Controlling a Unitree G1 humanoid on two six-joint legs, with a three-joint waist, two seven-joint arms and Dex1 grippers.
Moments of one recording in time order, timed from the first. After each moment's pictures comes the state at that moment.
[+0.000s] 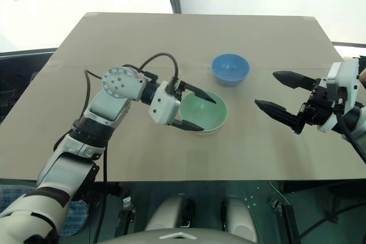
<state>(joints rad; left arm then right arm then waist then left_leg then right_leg) -0.79 0.54 -0.32 0.11 -0.28 -0.25 -1.41 -0.11 -0.83 -0.47 -0.51 0.87 0.61 0.89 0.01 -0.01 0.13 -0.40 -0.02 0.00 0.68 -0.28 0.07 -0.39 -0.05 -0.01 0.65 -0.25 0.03</state>
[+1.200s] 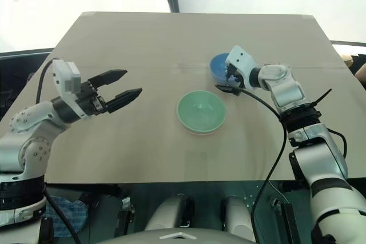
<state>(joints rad) -0.19 0.71 0.35 -0.33 -0.64 0.48 -0.86 -0.99 -0.46 0.31 0.65 0.02 0.25 0.86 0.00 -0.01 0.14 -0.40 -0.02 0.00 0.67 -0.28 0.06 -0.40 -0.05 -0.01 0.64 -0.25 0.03</state>
